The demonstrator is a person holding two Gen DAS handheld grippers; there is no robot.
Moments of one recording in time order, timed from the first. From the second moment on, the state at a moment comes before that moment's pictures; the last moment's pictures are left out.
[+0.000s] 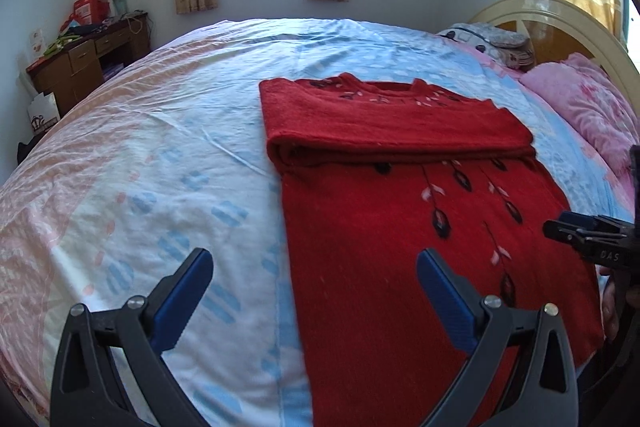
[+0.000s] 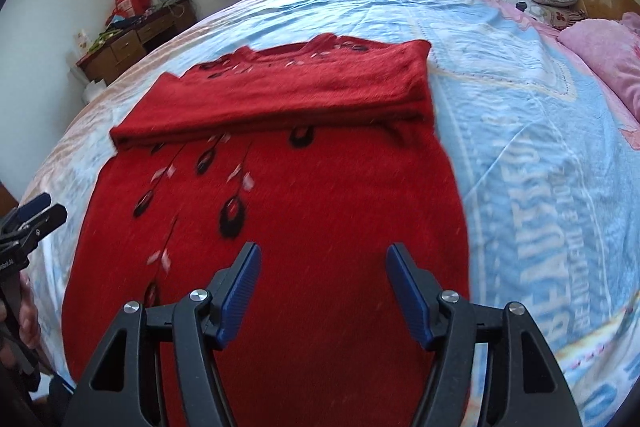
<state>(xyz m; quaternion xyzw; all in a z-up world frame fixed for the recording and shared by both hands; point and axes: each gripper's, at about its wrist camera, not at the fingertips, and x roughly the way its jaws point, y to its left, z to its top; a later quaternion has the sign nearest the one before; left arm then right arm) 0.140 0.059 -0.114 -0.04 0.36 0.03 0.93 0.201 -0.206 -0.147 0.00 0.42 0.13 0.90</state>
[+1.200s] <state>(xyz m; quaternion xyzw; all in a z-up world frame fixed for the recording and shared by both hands) 0.054 0.034 -0.143 -0.07 0.46 -0.06 0.88 0.087 -0.214 -0.165 -0.06 0.47 0.14 0.87</state>
